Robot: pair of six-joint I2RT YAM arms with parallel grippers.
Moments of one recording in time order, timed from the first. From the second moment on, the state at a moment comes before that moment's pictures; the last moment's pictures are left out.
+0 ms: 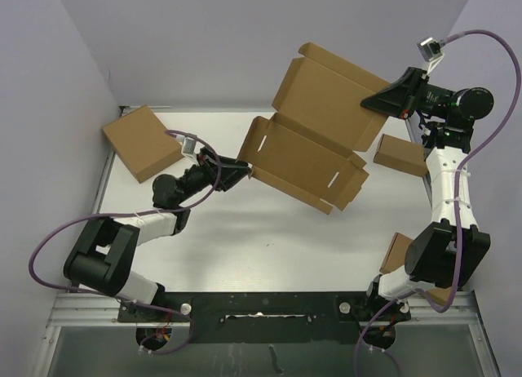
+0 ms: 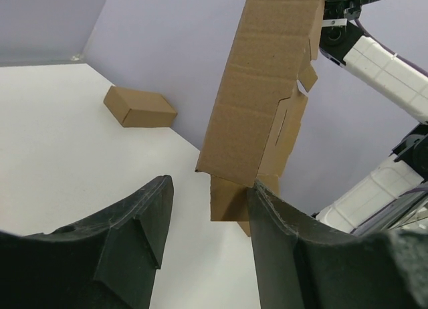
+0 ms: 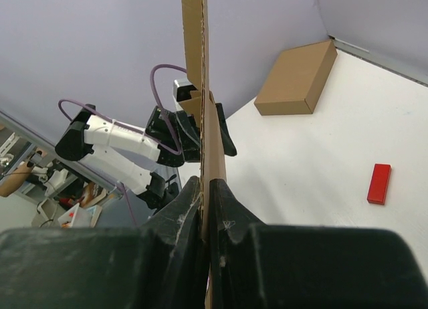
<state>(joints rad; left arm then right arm) -0.38 1.46 0.55 1.36 0.67 -0.95 -0.25 1.51 1.49 0.76 -1.47 1.33</state>
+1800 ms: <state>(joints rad) -0.42 1.50 0.42 1.42 0.58 -1.03 -0.27 1.48 1.47 0.83 -1.44 1.40</state>
